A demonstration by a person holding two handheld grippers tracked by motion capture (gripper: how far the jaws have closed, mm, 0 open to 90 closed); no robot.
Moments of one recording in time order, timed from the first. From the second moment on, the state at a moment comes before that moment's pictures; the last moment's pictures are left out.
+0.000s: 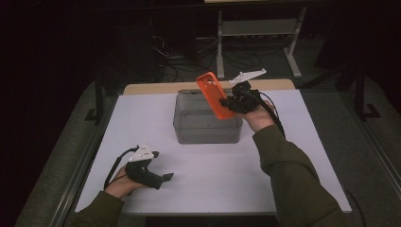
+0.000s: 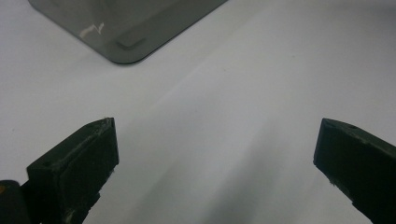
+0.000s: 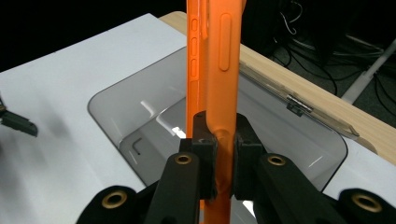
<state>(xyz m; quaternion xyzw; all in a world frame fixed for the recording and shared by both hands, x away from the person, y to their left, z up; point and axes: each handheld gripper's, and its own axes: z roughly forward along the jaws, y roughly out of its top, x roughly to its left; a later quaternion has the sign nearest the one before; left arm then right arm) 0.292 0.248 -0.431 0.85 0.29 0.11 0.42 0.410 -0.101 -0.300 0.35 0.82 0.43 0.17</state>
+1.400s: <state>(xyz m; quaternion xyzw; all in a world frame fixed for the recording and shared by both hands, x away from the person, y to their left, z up) 0.290 0.247 -0.431 0.86 0.29 0.11 0.42 0.439 -0.095 -0.321 0.39 0.84 0.35 0.13</state>
